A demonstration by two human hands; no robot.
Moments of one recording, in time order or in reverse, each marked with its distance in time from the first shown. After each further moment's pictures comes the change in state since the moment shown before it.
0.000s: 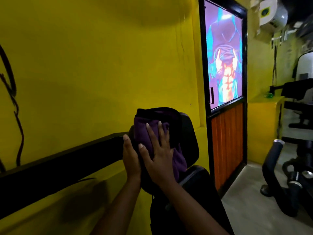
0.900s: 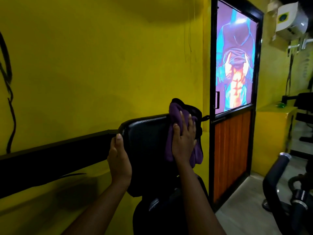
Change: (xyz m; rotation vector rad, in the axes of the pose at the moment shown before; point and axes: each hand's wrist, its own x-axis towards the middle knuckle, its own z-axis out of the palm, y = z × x) left_hand -0.023 0.015 0.015 0.135 0.167 0.107; right_hand 0.067 0.081 -0.041 -0.018 0.281 0.280
